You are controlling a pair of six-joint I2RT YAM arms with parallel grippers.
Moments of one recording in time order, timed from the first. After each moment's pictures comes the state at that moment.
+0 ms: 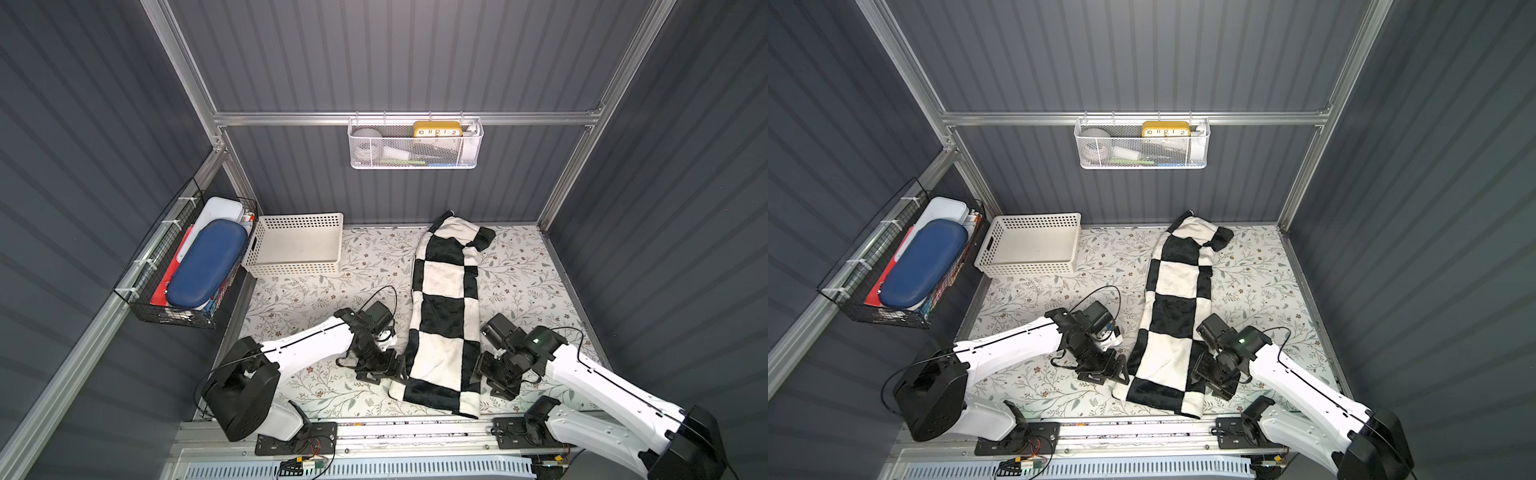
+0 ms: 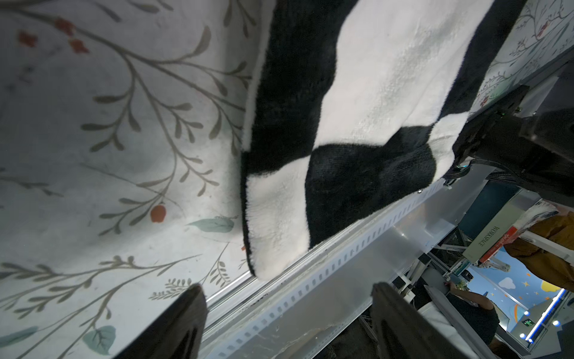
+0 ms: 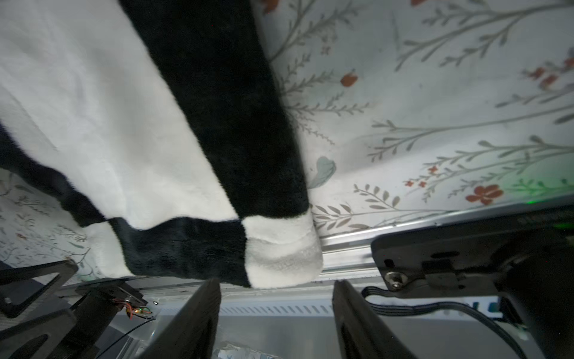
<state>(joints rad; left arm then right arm) -0.82 1.51 0.90 -0.84 0.59 -0.50 0.63 0.98 0.64 -1.10 -0.28 1.20</state>
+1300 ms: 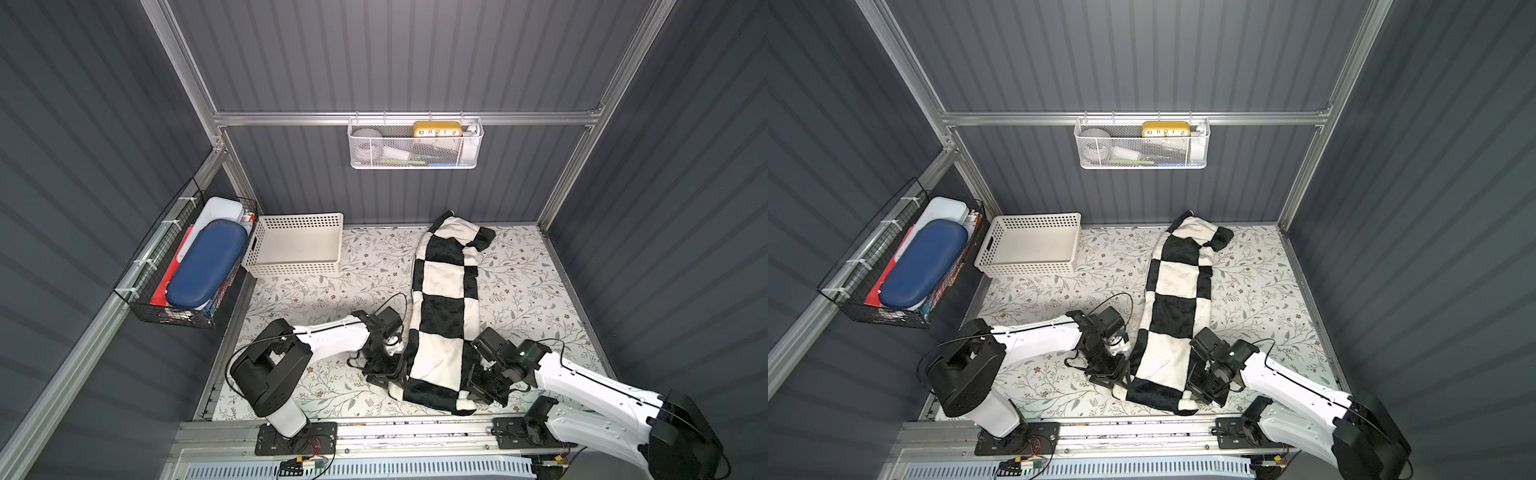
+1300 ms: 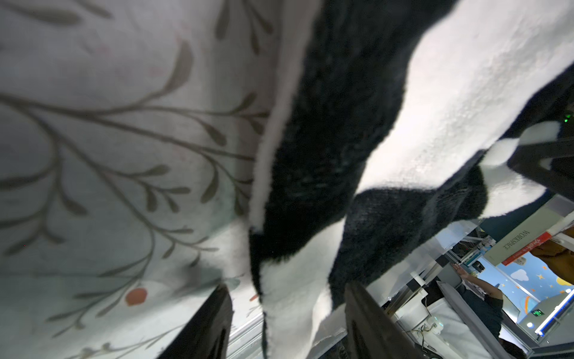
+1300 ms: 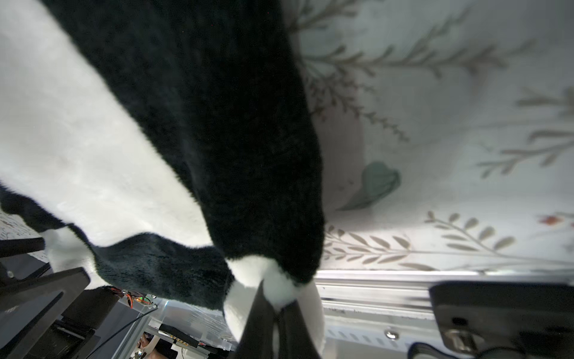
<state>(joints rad) -0.84 1.65 0.92 -0.80 0.55 -0.48 0.70 1.04 0.49 -0.85 -0.38 1.26</state>
